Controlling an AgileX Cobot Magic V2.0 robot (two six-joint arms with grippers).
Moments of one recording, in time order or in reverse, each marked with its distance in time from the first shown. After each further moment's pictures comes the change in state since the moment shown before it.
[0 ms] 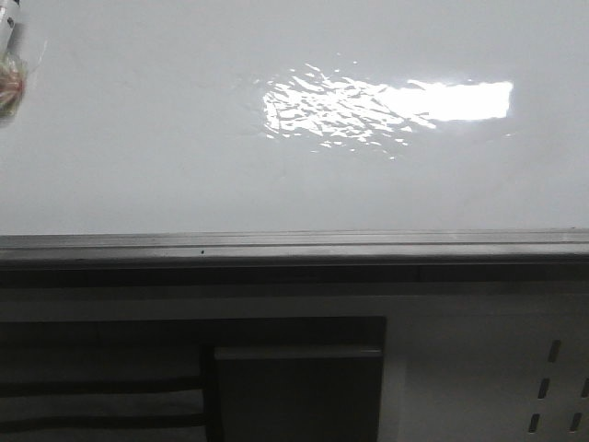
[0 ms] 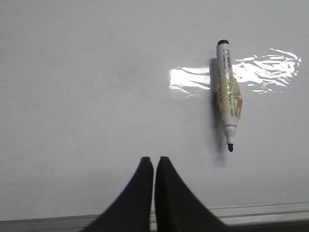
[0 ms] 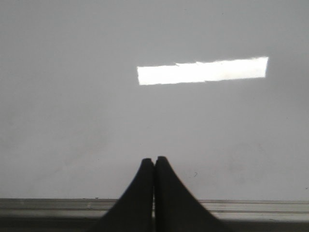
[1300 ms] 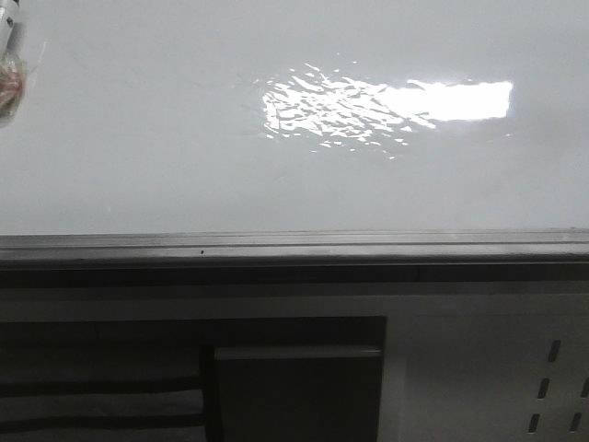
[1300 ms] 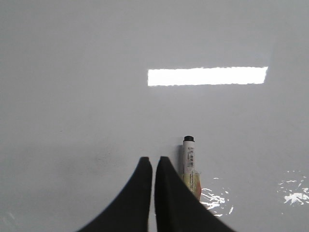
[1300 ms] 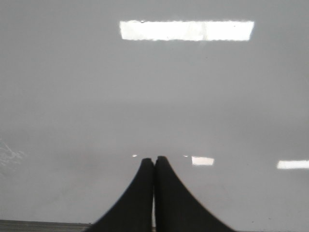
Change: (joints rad) left arm 0.000 0.324 -0.586 -0.102 0.342 0.000; right arm 0.000 0.329 -0.608 0.000 0.513 -0.083
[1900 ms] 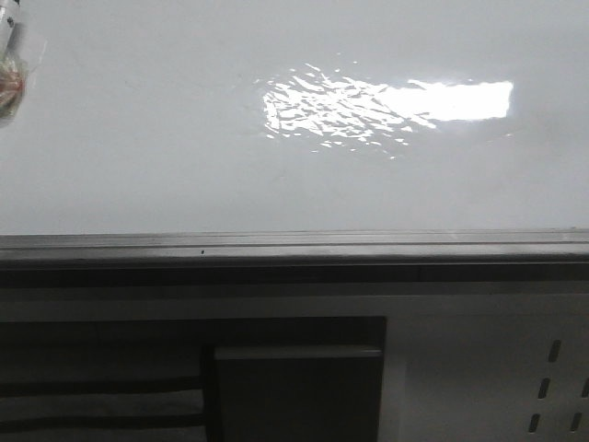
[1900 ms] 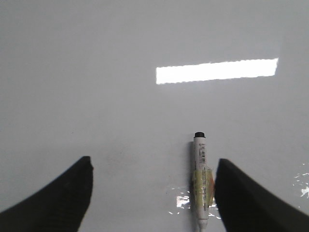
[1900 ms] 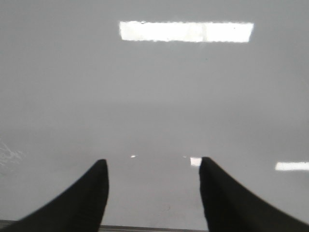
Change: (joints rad) left arm 0.000 0.002 0.000 0.066 0.002 0.000; right arm 0.000 0.000 0.000 -0.002 -0.001 -0.004
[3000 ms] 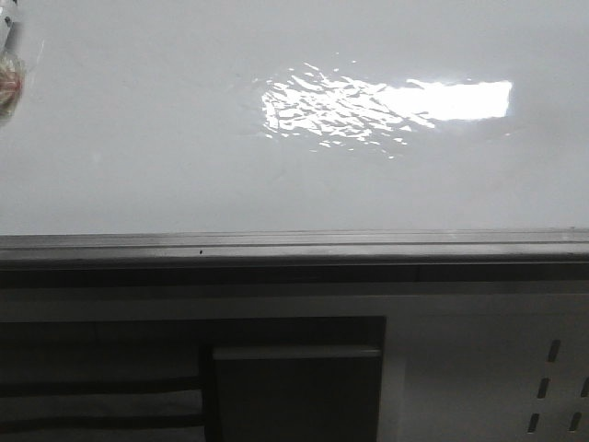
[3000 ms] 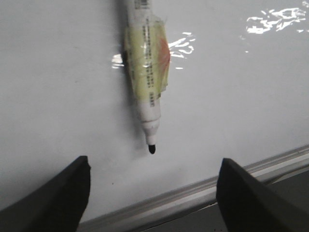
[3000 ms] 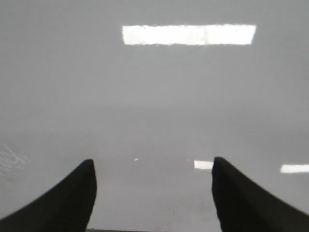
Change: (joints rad) left arm -0.172 0.622 0.002 -0.108 -0.030 0.155; right arm 0.000 0.000 0.000 0.017 -0.014 0.000
